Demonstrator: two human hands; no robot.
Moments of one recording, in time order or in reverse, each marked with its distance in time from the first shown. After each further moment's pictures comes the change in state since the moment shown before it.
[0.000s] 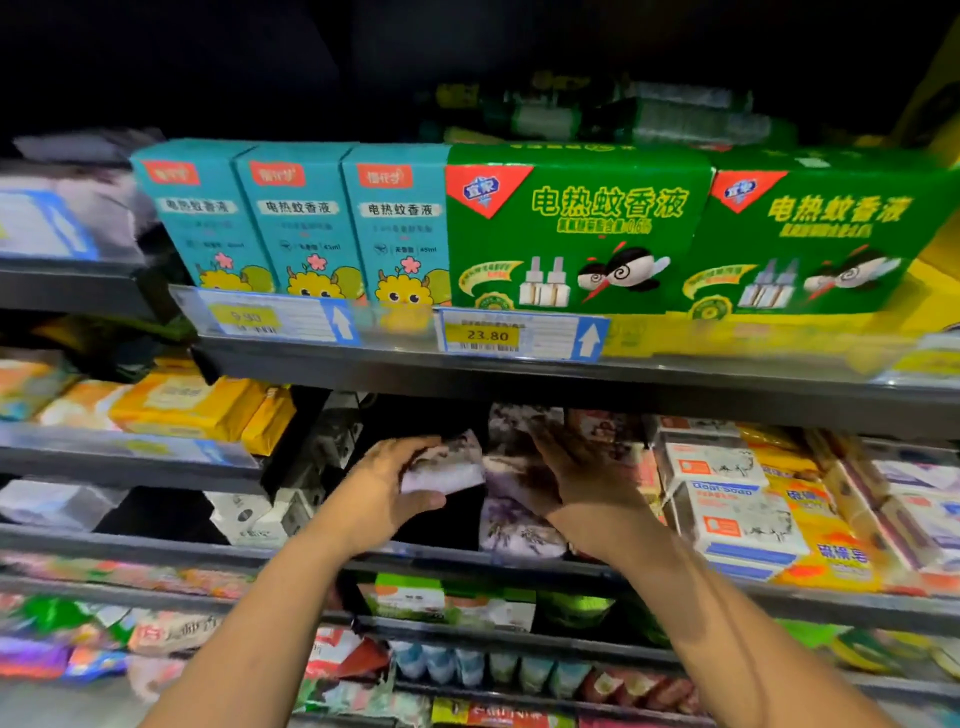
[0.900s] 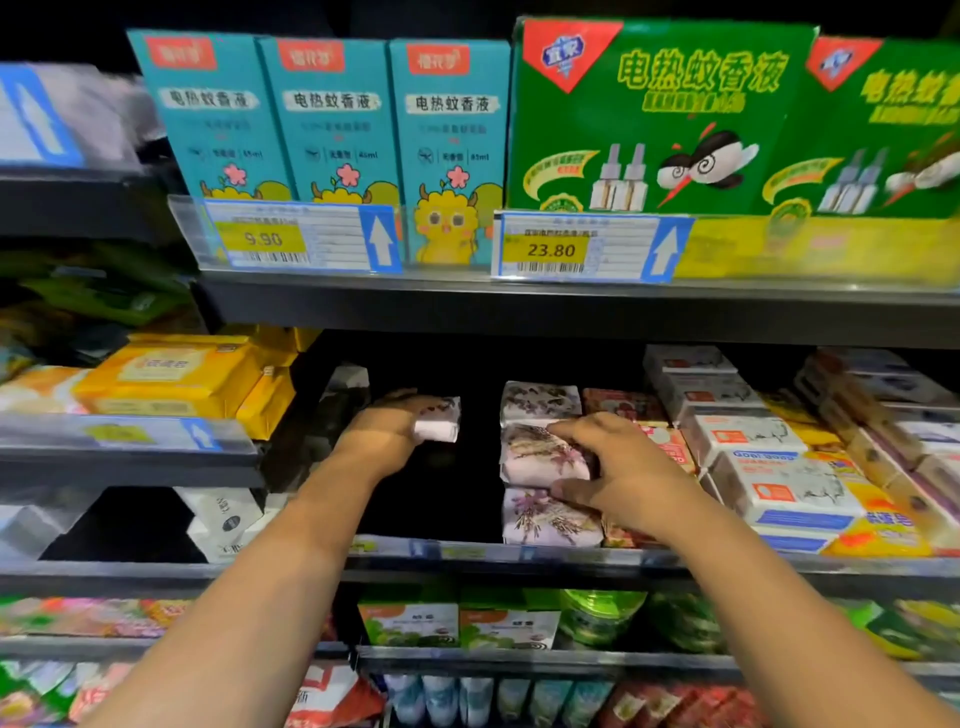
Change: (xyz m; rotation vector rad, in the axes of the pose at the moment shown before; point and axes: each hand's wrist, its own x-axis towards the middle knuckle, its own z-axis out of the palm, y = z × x) left_hand 0.098 -0.058 0.005 0.251 -0.133 -0.030; right_hand 0.007 0.018 0.012 0.134 0.071 -0.032
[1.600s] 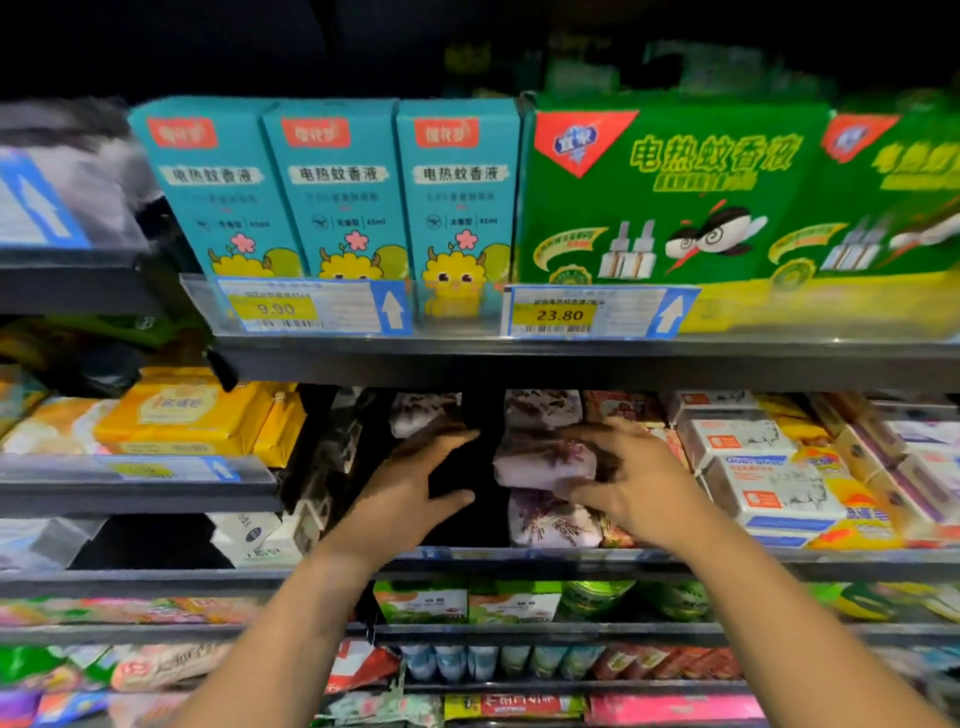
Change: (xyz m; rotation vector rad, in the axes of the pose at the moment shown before) left_hand -0.093 0.047 -0.008 -0.217 0.066 0.186; right_hand -0.015 -0.023 -0.018 0.307 0.106 0.008
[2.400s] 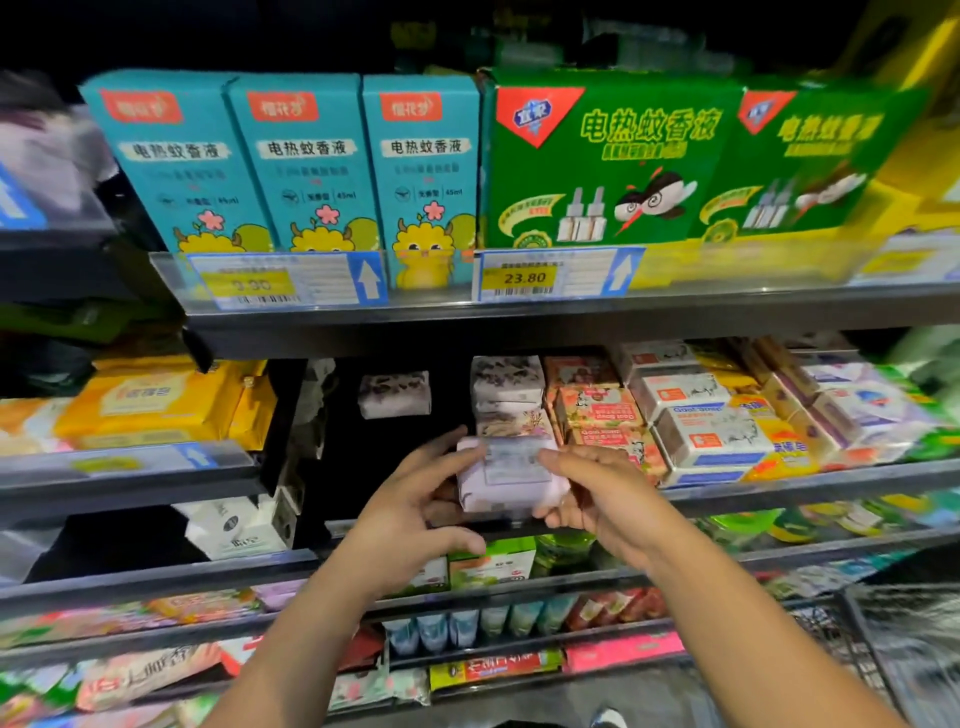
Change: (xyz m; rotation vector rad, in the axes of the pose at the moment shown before) left_hand -0.047 0.029 0.019 -0.683 -0.101 0.011; right_hand -0.054 -0.047 0.021 1.046 -0.041 0.534
